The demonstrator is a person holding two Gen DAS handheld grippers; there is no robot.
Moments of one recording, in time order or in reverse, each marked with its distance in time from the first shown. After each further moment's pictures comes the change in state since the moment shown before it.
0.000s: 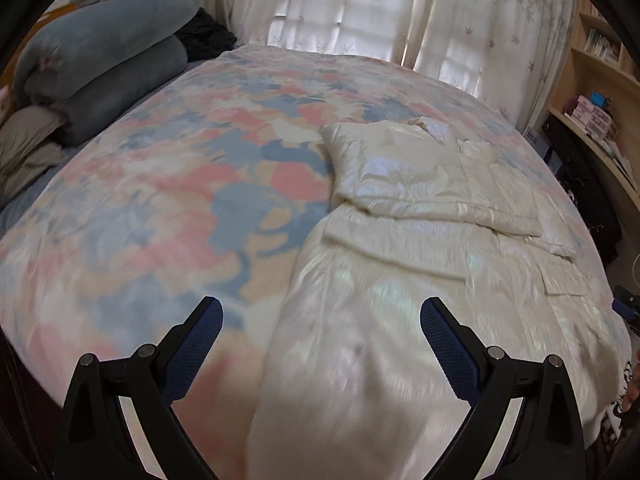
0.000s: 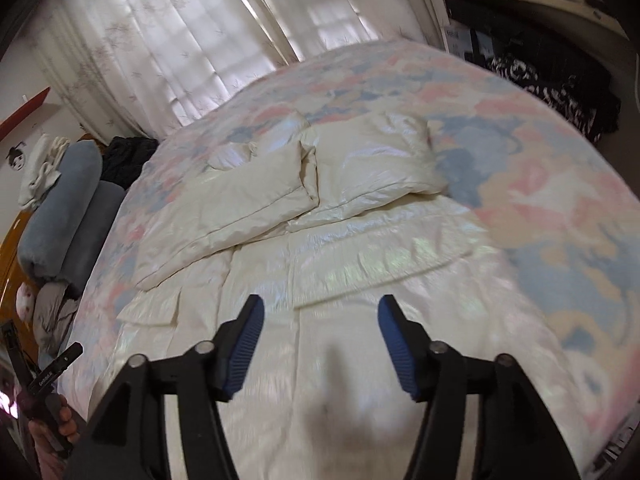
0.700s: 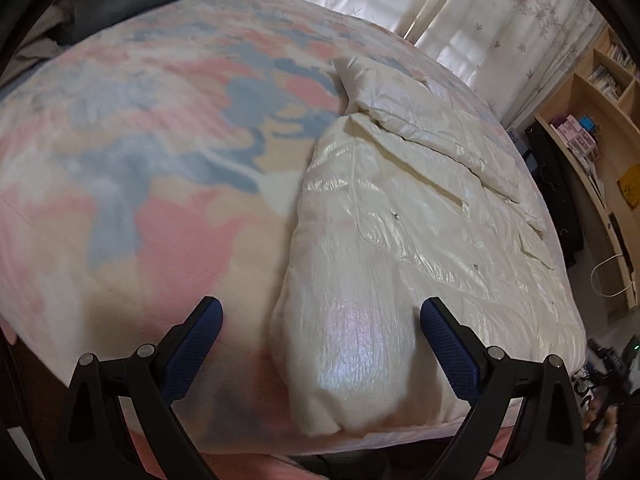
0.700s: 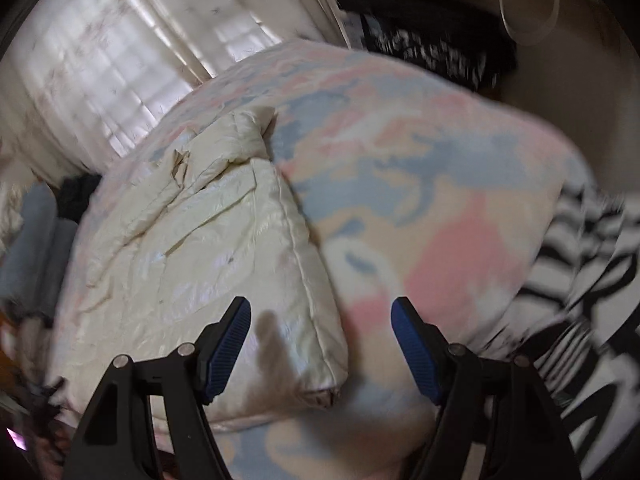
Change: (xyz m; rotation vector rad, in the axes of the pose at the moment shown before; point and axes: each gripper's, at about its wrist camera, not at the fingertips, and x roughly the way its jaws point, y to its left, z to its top) left arm 0.020 0.050 -0.076 -0.155 0.149 -0.184; right arm -0.082 -0.153 -0.088 0.232 0.004 -0.123
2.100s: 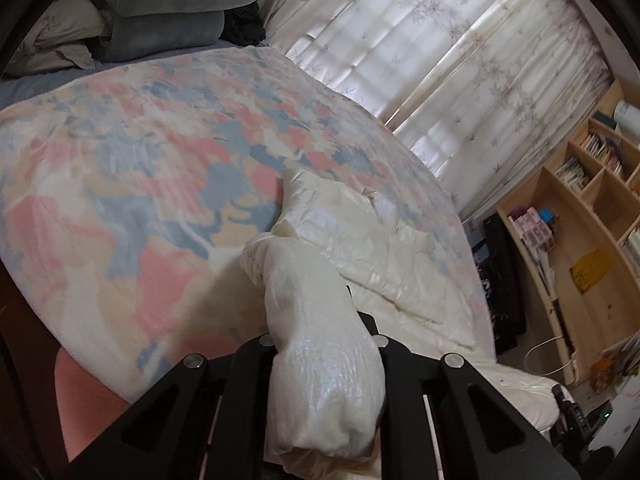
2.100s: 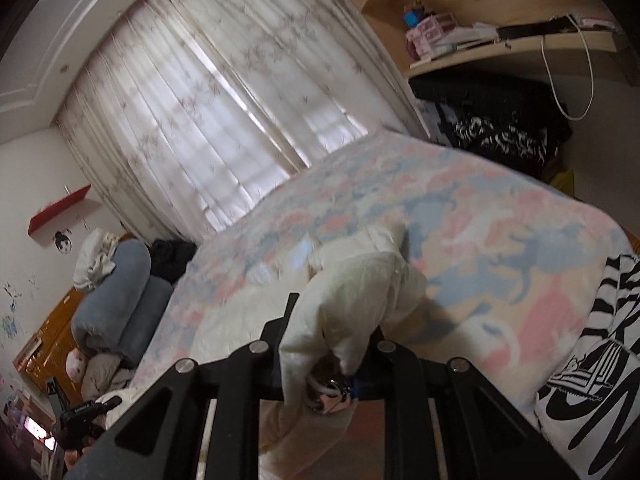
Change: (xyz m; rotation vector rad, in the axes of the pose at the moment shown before) left arm -0.122 -0.051 0.019 -0.188 -0.249 -0.153; right arm -0.112 0.092 0.007 -0.054 -0.355 0.290
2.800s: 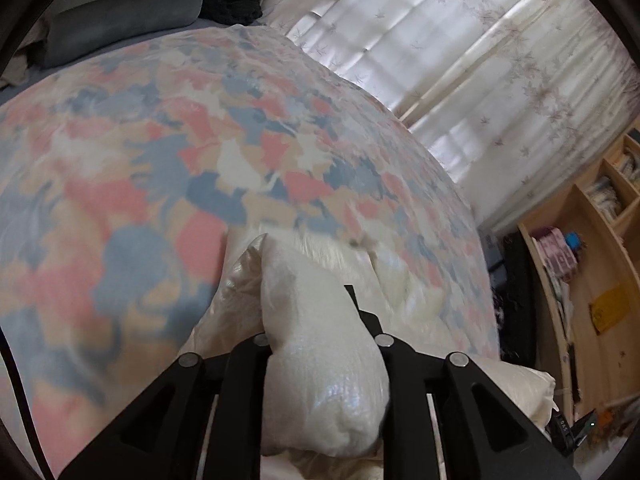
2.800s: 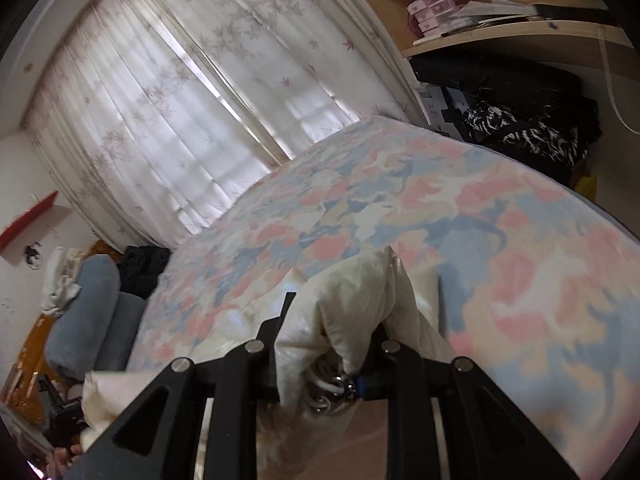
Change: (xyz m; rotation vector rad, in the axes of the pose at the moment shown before) left arm 0.206 -0.053 0.140 -0.038 0.051 0.060; right arm 0.215 -0.004 0.093 0.013 0.077 -0.069
